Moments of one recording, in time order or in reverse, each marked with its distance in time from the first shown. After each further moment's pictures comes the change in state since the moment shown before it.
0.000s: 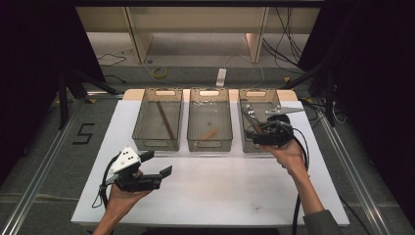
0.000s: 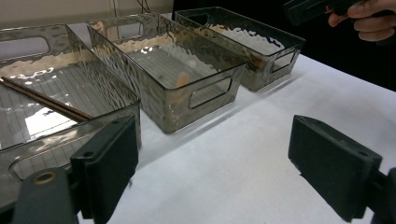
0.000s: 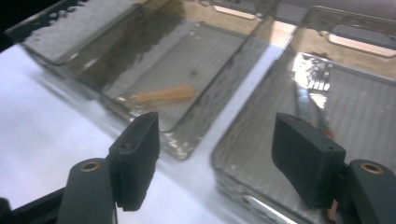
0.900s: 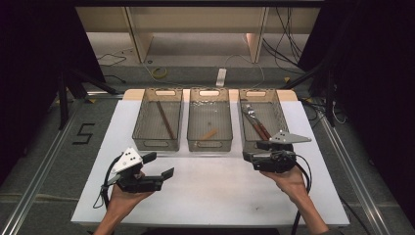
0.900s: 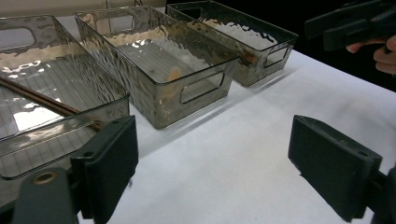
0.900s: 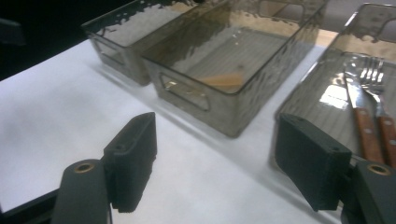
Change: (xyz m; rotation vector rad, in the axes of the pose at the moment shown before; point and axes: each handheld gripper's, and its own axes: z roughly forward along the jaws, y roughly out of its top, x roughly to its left) left arm -0.002 -0.001 0.002 0.019 -0.029 -0.012; right arm 0.030 -0.057 -0.021 -0.121 0.118 -0.043
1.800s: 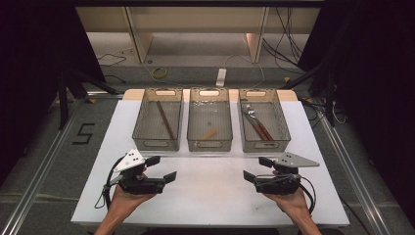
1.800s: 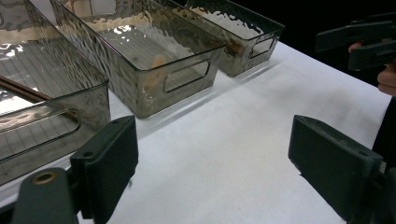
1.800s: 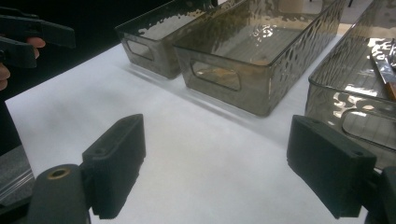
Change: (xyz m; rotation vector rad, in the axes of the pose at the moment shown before) left arm -0.001 -0.003 0.004 0.041 -0.058 -0.031; right arm 0.023 -0.043 -0.020 -0.074 0.058 0.041
